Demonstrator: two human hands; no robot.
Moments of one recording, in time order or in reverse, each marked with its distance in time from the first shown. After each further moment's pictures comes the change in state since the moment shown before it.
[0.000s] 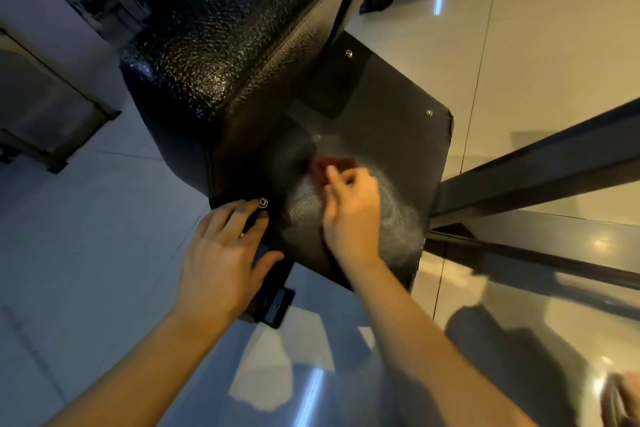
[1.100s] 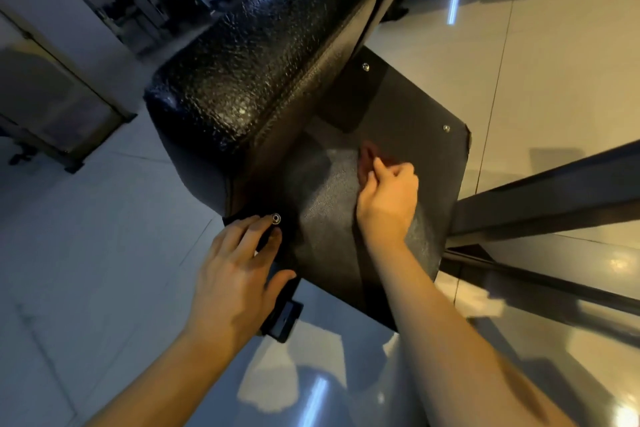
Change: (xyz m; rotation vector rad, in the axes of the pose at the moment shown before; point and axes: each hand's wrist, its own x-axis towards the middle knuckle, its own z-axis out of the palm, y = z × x) left_hand -0.005 -0.002 0.008 -0.025 0.001 -0.003; right_hand 0.053 0.011 -0.001 -0.069 0.027 0.365
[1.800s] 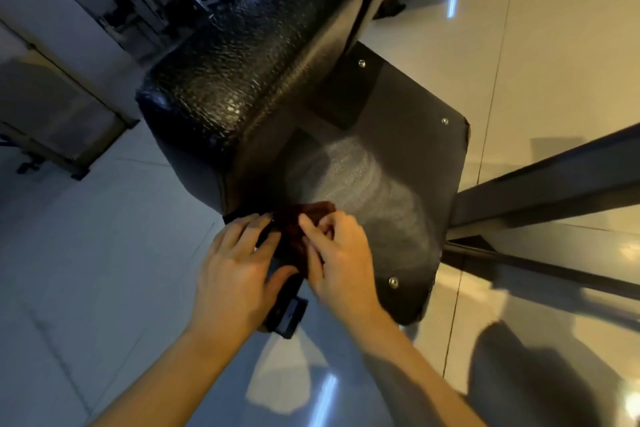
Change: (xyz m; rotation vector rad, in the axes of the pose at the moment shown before) left_hand 0.007 0.006 -0.012 0.034 -0.047 -0.058; right_hand -0.104 -0.003 -0.014 0.148 -0.220 -0.632
